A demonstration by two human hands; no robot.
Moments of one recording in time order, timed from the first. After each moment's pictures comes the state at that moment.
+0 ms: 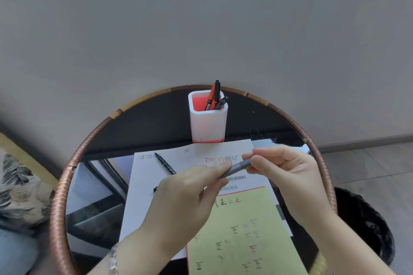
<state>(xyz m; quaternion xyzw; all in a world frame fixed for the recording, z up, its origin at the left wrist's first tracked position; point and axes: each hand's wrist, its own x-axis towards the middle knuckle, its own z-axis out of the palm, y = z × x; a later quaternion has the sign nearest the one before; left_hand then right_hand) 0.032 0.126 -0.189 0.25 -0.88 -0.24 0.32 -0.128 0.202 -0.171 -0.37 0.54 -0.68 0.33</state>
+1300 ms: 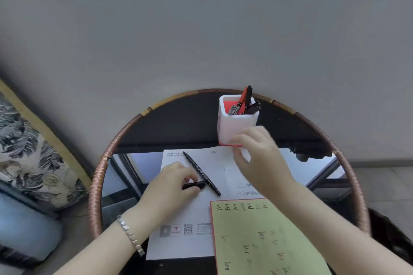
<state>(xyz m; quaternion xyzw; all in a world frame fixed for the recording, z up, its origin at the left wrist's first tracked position) 0.081 0.061 -0.228 0.46 -0.84 -0.26 0.11 -0.108 0.117 -0.206 -0.67 0.63 -0.38 -0.10</state>
